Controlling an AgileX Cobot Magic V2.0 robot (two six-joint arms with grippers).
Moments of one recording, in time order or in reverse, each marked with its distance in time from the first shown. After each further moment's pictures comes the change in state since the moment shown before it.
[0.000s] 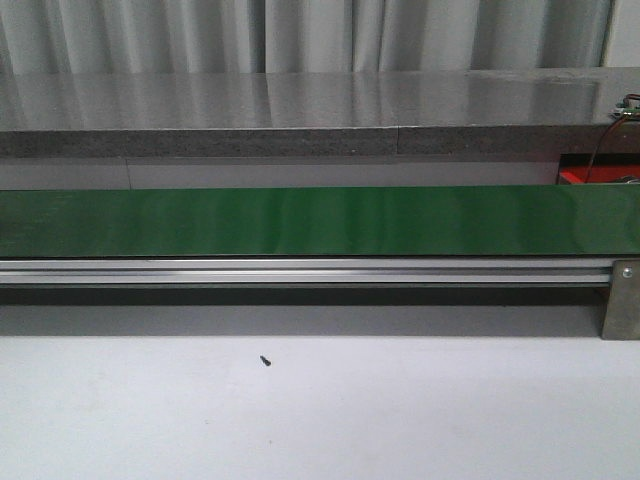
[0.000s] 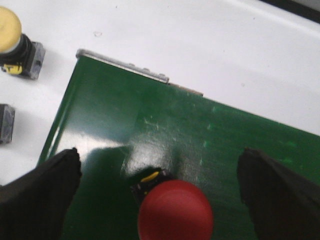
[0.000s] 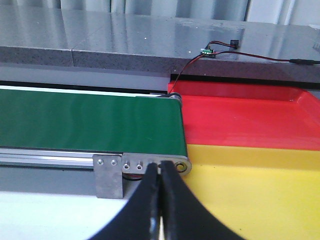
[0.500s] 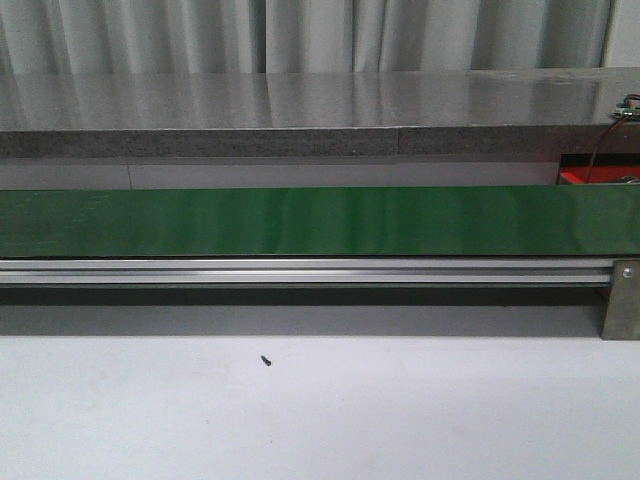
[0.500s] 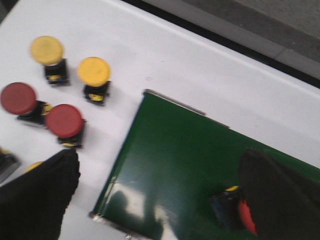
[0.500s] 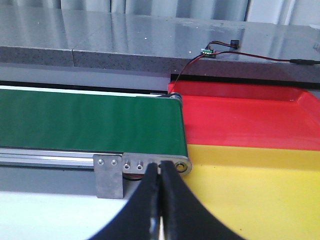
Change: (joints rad) left arm 0.179 -0.222 0.054 -0.002 0.030 0.001; right arm 0.000 0.000 0.000 0.000 0.000 0.000
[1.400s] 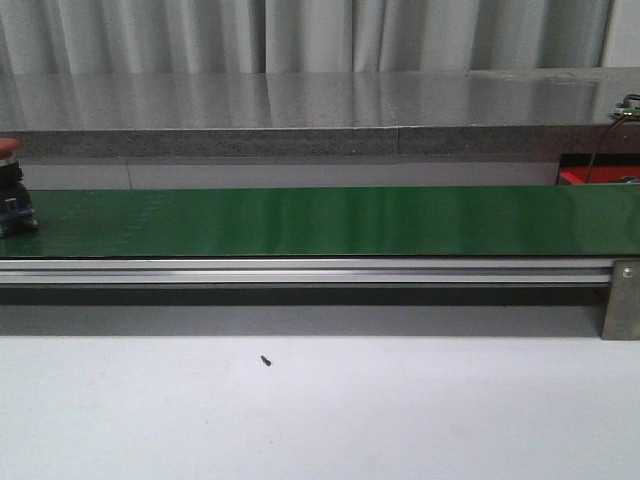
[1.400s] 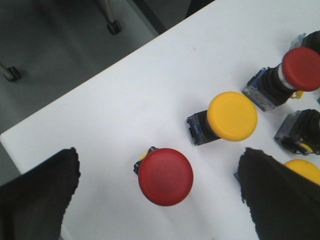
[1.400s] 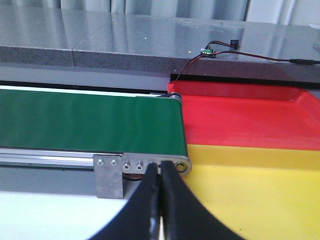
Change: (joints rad) left arm 0.403 0.171 0.176 0.089 -0.203 -0.086; right arm 0.000 0.000 0.000 0.000 0.000 0.000
